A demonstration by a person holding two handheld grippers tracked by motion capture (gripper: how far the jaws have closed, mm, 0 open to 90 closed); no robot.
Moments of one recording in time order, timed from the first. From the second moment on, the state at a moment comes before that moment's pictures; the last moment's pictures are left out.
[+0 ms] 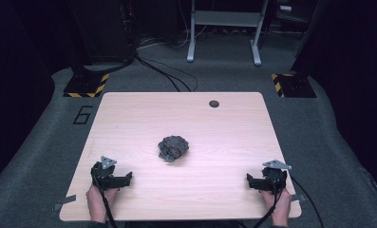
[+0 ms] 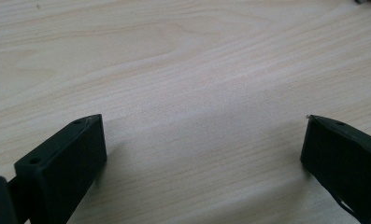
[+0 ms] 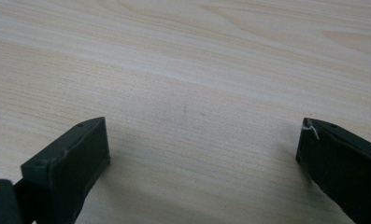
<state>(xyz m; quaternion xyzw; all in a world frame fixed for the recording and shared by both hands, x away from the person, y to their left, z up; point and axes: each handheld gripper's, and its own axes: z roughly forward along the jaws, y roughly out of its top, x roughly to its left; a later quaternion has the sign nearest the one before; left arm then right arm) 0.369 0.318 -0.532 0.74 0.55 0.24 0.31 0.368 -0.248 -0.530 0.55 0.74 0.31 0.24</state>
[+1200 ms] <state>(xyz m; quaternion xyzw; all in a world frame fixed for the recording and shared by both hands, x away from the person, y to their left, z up) 0.372 0.317 -0.531 0.74 0.55 0.23 0.32 0.368 -0.247 -0.530 0.55 0.73 0.31 0.24</state>
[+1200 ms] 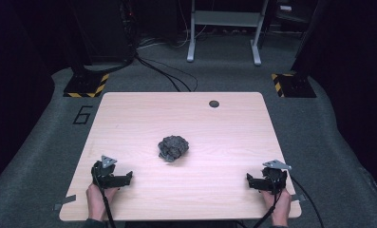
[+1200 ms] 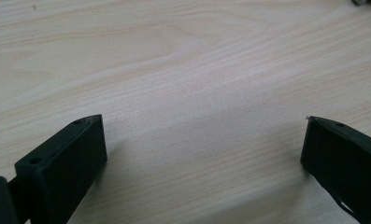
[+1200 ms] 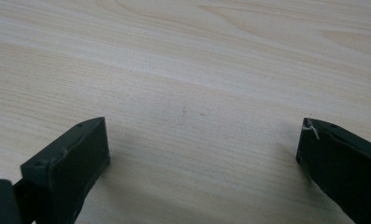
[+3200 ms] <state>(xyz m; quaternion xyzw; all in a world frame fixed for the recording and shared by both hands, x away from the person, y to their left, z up) 0.447 0.193 -0.476 0.82 0.39 0.17 0.38 0.368 -0.247 -0.530 0.55 0.73 0.31 0.24</state>
